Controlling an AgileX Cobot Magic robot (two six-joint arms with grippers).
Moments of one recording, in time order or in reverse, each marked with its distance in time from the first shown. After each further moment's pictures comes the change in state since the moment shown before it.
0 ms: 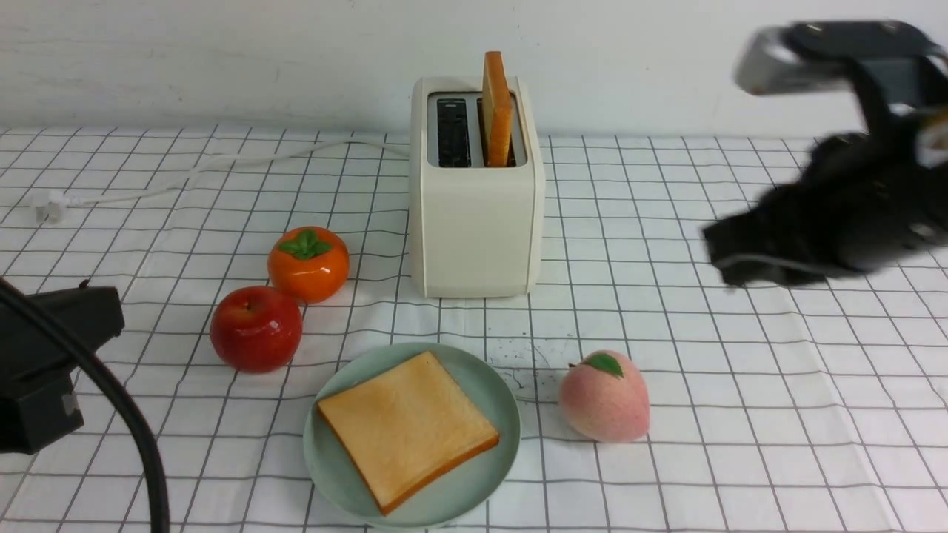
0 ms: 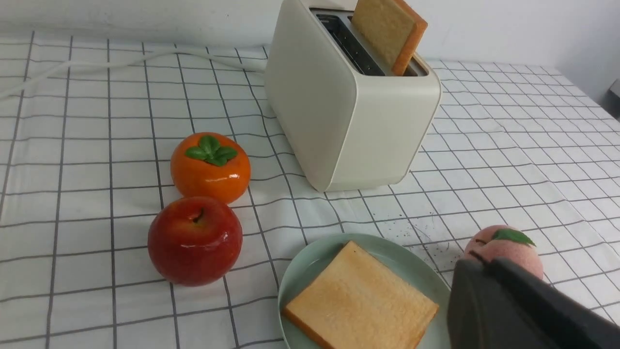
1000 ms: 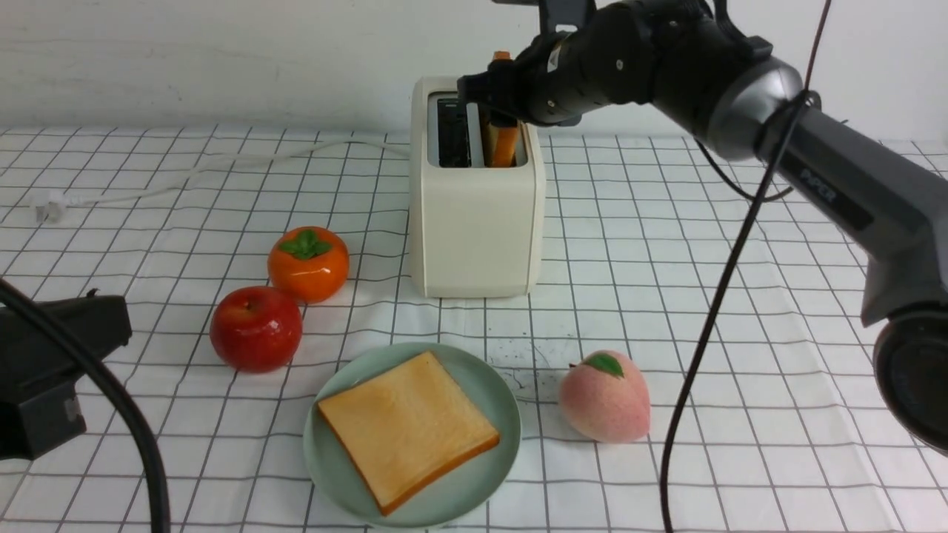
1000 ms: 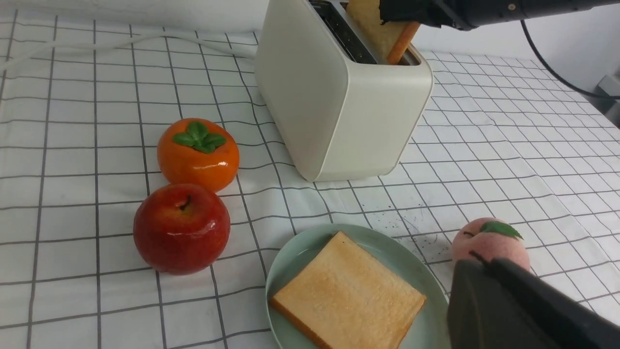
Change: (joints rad) right arm -0.075 0.913 -0.908 -0.059 -0.321 0.102; left arm 0.000 0.000 0.000 -0.026 0.015 0.000
